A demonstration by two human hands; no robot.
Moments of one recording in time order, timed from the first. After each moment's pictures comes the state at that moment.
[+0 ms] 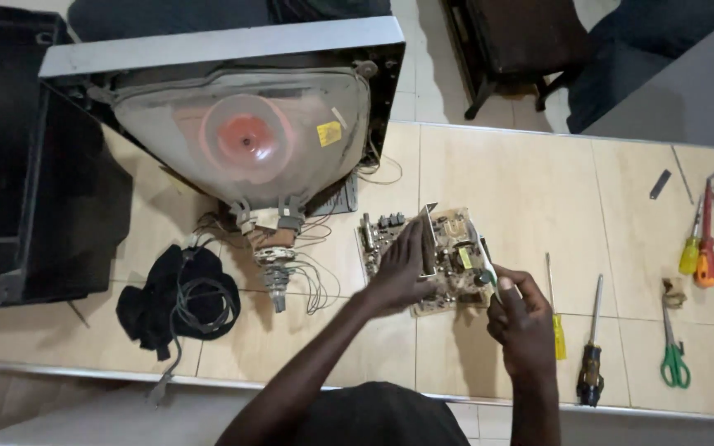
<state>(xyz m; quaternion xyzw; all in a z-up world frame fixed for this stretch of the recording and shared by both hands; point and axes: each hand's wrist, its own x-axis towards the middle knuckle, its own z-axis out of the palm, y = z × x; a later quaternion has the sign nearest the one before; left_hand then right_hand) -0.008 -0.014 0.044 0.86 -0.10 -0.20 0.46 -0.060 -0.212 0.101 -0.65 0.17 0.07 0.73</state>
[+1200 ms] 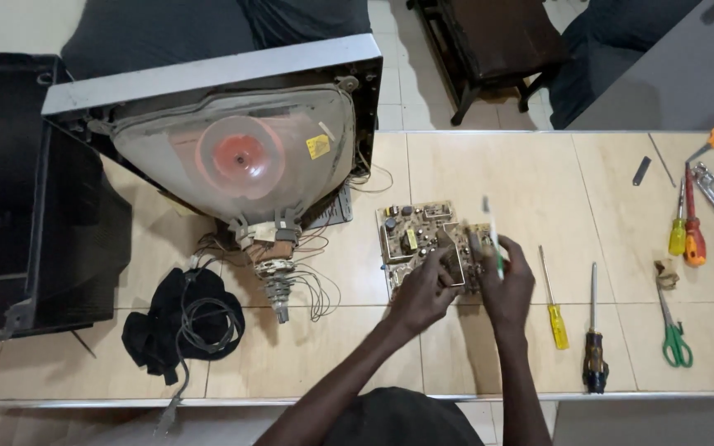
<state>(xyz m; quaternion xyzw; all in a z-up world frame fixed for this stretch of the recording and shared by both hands) -0.028 -0.051 0.033 0.82 -0.09 -0.13 0.56 -0.011 -0.217 0.034 -0.87 0.10 -0.13 0.46</state>
